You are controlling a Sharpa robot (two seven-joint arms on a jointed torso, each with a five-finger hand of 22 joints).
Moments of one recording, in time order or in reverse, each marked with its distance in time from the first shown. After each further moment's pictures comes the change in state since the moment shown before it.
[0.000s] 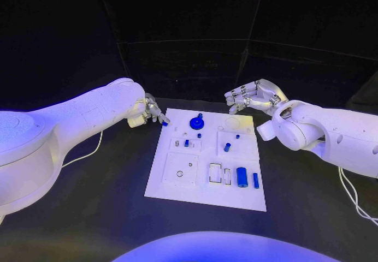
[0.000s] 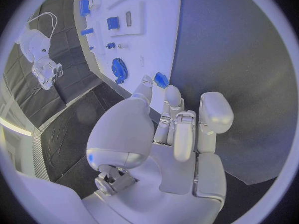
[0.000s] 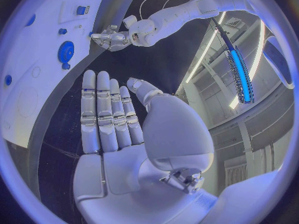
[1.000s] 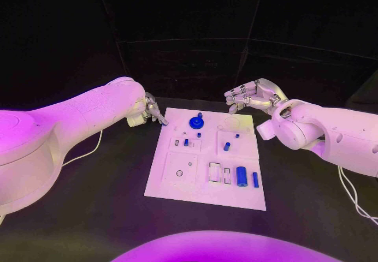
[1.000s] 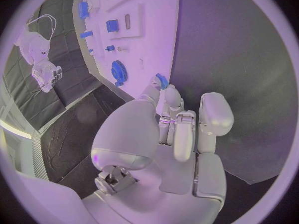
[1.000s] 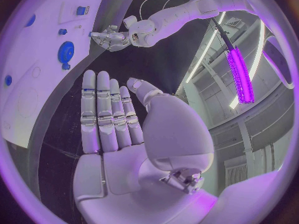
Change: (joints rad) left arm 0.001 0.006 0.001 -0.002 -0.019 0.017 -0.002; left_hand 0.135 0.125 0.073 -0.055 -0.004 0.033 -0.018 0.000 0.000 0.015 -0.015 0.020 0.037 0.000 0.000 0.000 0.000 0.000 0.006 -0.001 0.017 0.024; right arm 0.000 -0.002 0.000 0.002 0.000 0.001 0.000; right_hand 0.000 0.000 0.000 0.000 0.000 0.000 0.000 0.000 0.000 0.000 0.000 0.000 0.000 0.000 0.000 0.000 0.000 0.000 0.000 0.000 0.000 0.000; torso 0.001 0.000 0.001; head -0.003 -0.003
